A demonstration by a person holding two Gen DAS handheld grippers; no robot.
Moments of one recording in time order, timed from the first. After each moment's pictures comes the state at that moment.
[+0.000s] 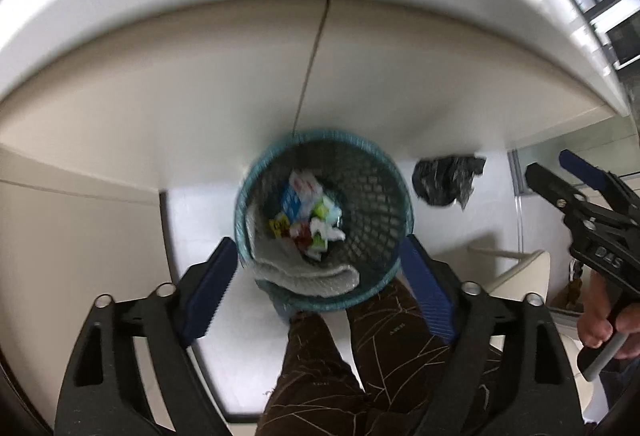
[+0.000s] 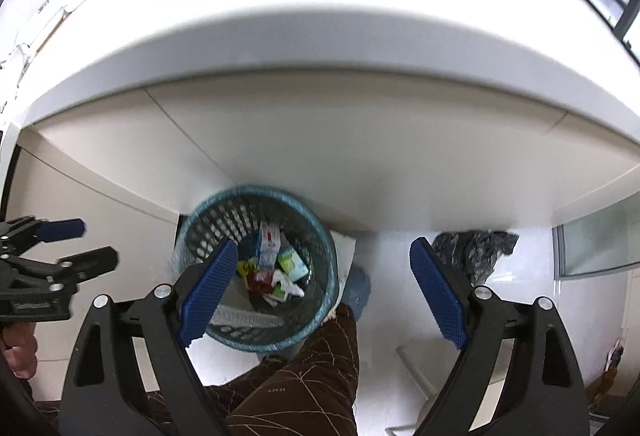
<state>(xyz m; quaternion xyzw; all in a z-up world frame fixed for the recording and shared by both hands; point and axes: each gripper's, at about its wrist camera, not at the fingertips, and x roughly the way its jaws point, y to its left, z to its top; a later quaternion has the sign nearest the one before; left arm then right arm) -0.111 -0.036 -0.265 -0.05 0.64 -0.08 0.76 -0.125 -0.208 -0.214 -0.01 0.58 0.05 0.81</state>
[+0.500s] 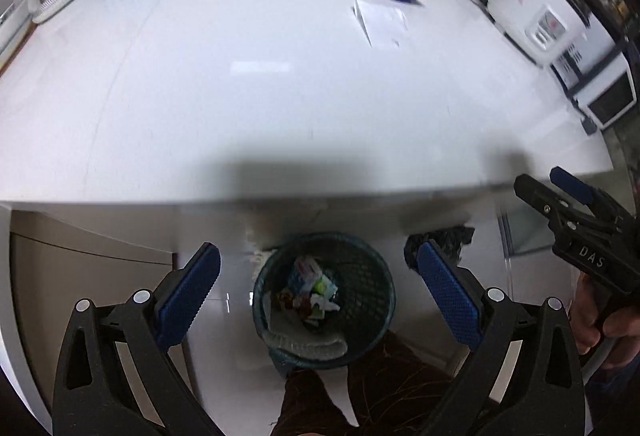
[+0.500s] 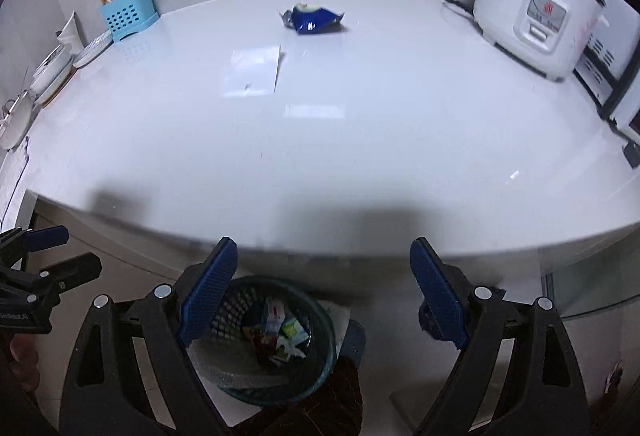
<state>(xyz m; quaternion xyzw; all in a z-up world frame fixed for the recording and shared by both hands) -0.050 -0.020 -0.164 -0.07 0.56 -0.06 0.82 -0.048 -0.199 -0.122 -0.02 0.52 0.05 0.86</state>
